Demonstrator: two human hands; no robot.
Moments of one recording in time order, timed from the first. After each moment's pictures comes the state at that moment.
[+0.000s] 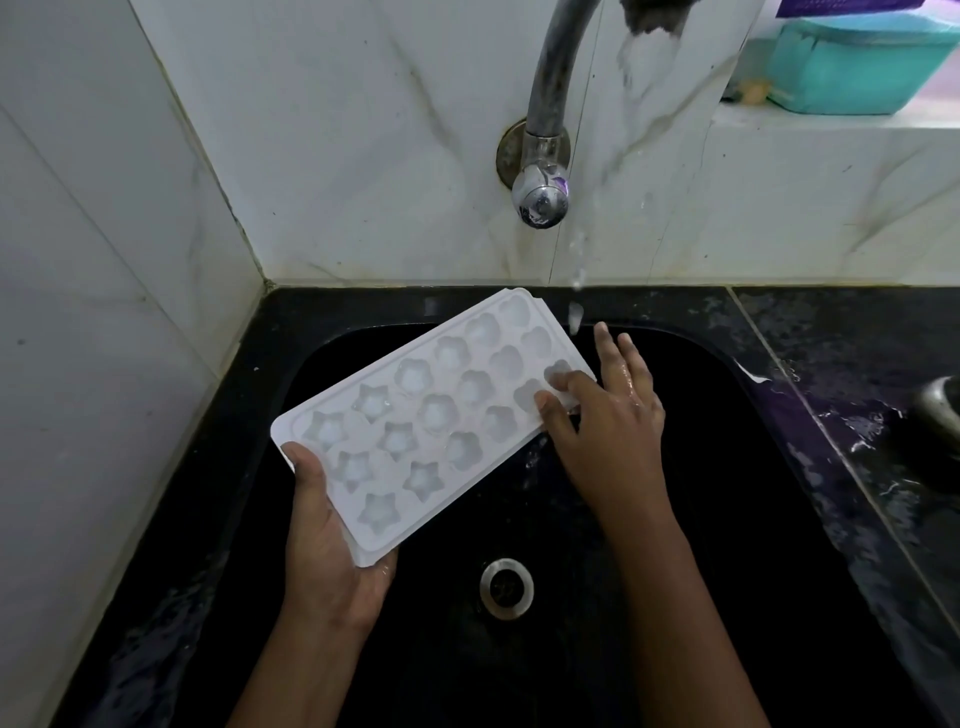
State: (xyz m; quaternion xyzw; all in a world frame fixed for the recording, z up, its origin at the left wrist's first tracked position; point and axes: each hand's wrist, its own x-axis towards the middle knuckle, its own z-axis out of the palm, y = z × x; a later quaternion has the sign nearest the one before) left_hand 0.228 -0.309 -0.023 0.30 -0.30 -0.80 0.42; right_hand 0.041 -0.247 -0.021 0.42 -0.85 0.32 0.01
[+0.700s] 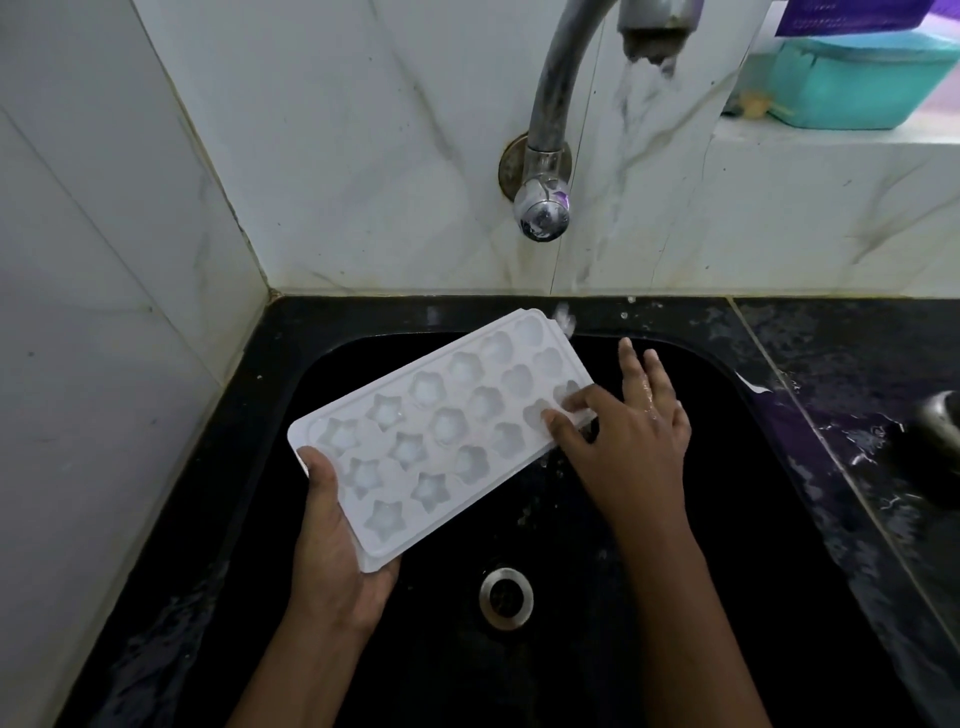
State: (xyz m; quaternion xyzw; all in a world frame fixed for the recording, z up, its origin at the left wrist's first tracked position) left_hand 0.224 -0.313 -0.026 0.31 -0.31 -0.81 0.39; right_hand 0.031 -0.238 -0.020 0.39 -0.88 0.27 -0.01
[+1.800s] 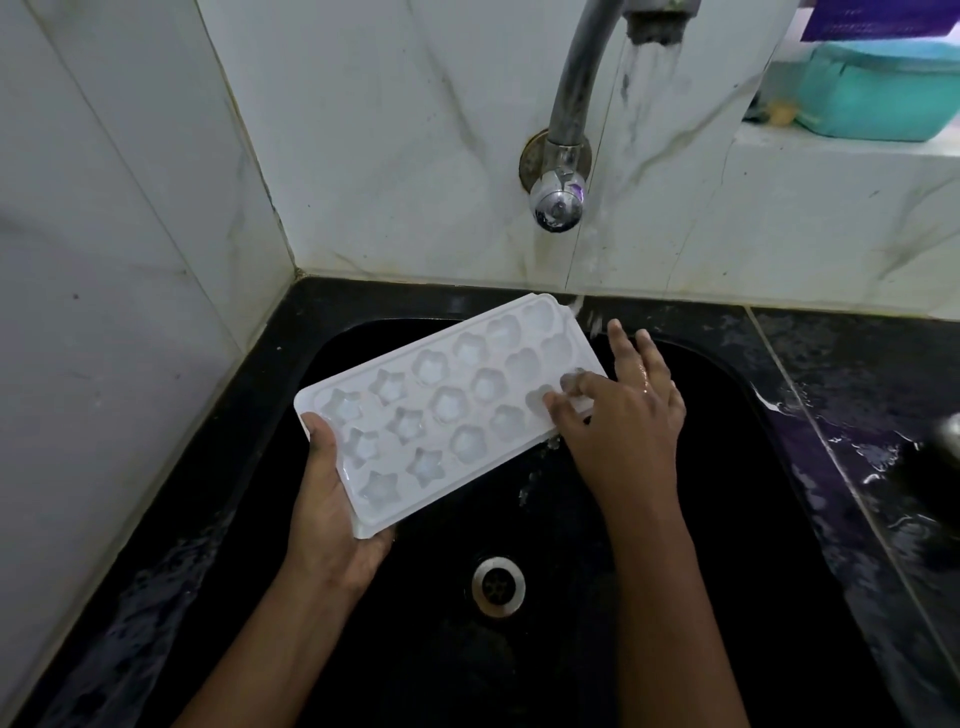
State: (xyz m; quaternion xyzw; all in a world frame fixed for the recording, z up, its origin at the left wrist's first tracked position) left_hand 0.224 -0.309 -0.028 0.32 -0.28 -0.80 0.42; right_hand 0.036 -0.239 -0.003 0.42 -0.87 0.28 -0.01
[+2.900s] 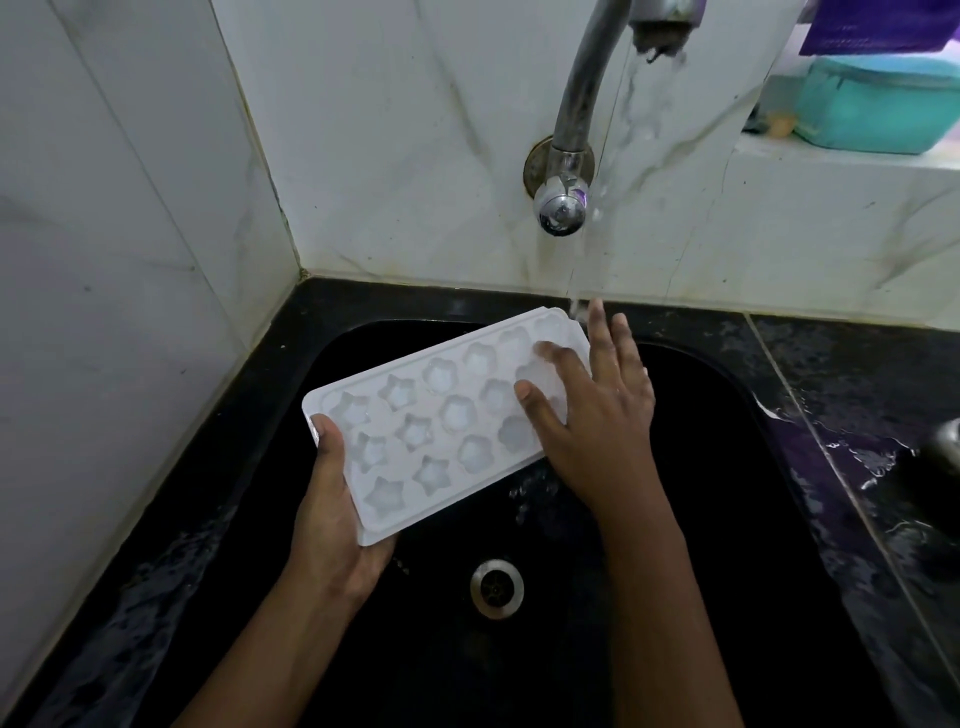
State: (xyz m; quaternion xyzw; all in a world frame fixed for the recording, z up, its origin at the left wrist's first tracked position) left_hand 0.227 -0.299 -0.025 0.33 -0.28 -0.81 0.41; right_hand 0.044 -0.246 -0.006 0.49 -0.82 0.29 0.01
